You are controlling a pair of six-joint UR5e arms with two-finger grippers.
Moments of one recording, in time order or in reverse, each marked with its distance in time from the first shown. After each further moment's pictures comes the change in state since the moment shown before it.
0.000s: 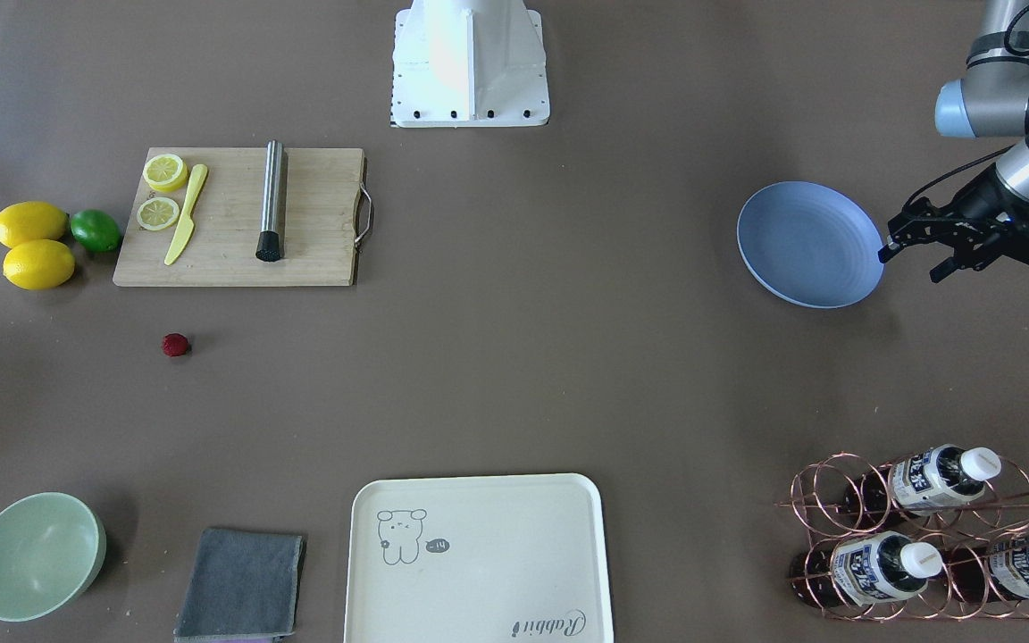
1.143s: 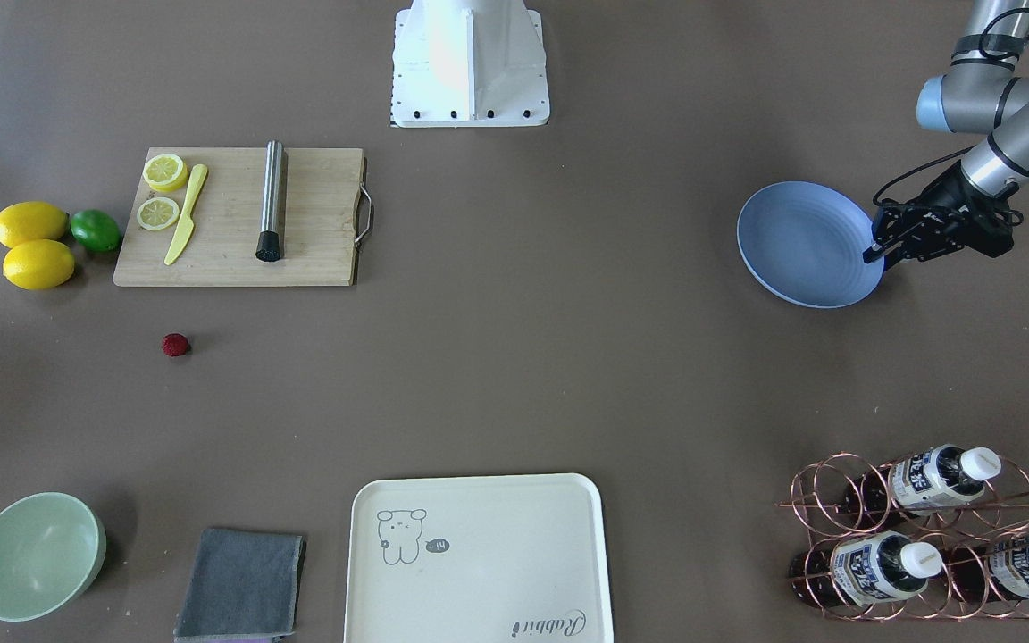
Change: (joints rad) left arm 0.083 0.012 0.038 -0.104 0.026 -0.005; right arm -0.003 0.000 -0.001 0.001 0.000 -0.001
